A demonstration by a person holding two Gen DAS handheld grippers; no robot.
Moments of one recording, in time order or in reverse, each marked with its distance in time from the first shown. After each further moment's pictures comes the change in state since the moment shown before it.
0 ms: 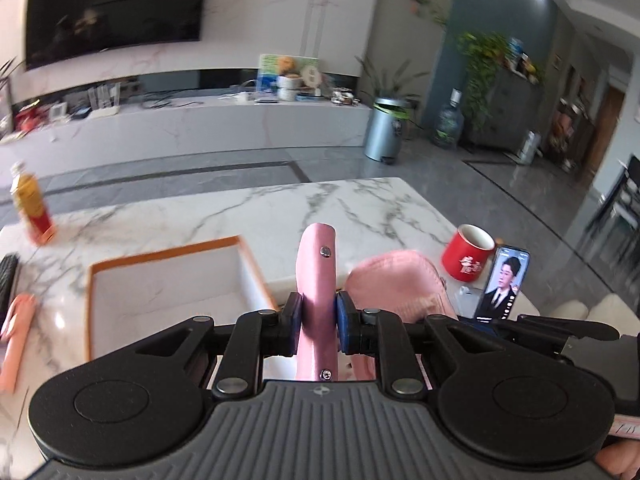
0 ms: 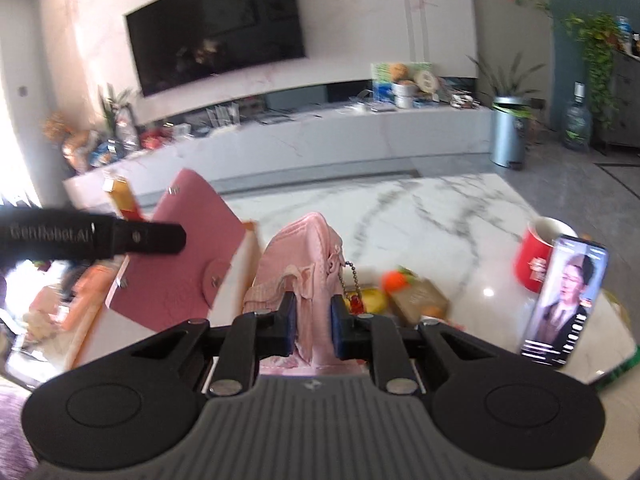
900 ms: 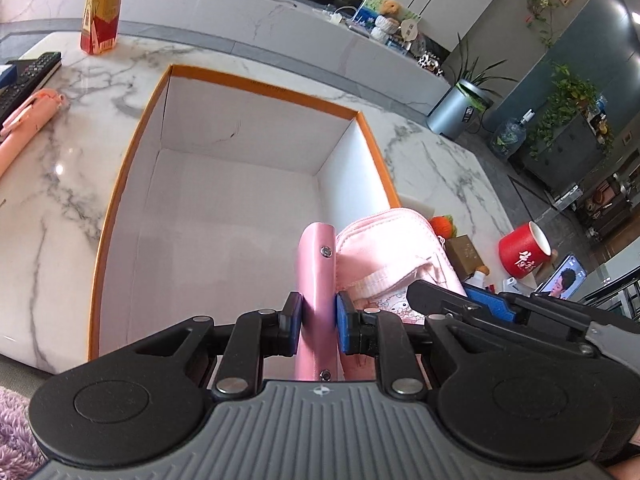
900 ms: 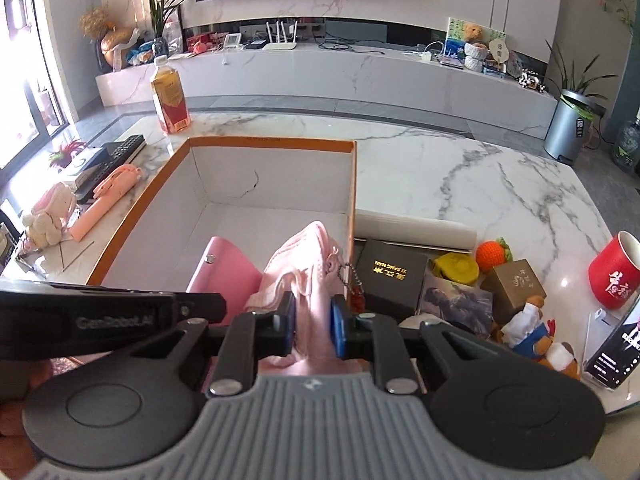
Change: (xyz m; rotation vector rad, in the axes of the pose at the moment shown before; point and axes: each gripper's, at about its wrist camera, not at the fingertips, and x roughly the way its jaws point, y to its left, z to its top) left arm 0.051 0.109 -0.085 -0.390 0.178 -0.006; right arm 0.082 0.082 -0.018 -0.209 0.255 0.020
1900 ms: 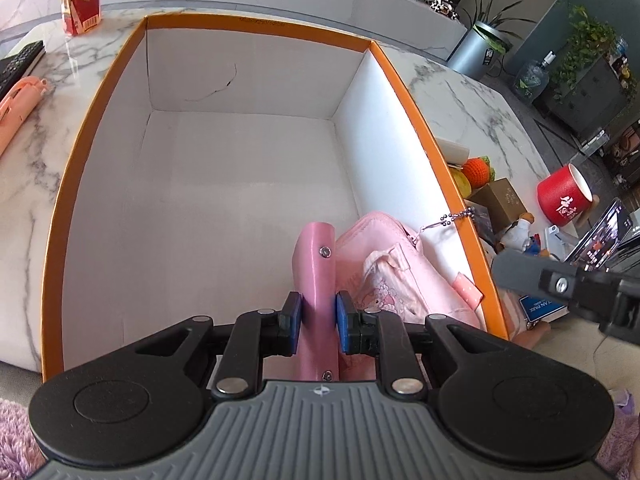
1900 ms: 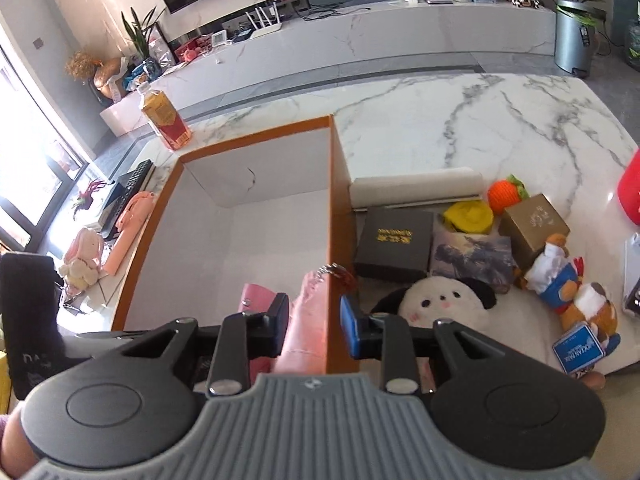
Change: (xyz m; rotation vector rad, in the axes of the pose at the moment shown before) left arm 0.032 -0.004 -0.003 0.096 0.141 0.097; right arm -0.002 -0.058 -0.002 0.263 0.099 0.145
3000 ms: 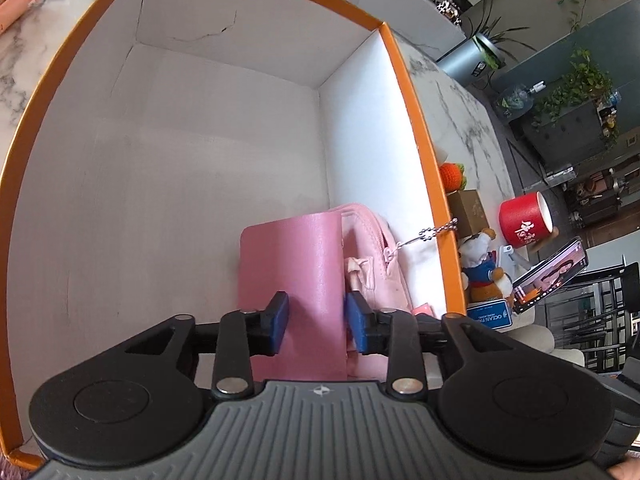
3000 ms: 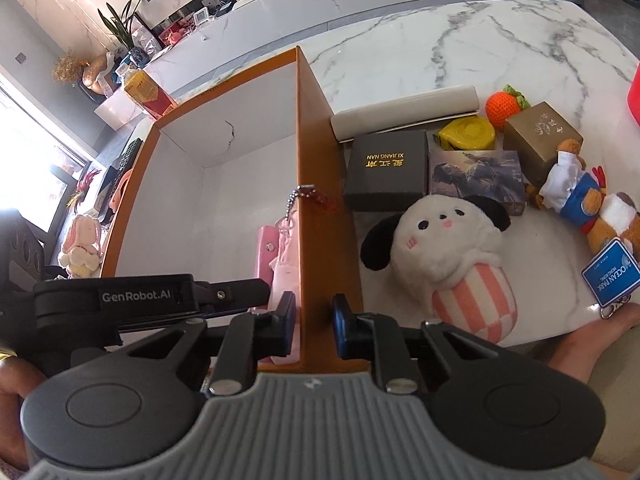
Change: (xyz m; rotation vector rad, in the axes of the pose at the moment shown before) left arm 0.020 0.015 0.010 -0.201 0.106 -0.188; right arm 0.032 -0.023 -0.025 0.095 0.101 0.050
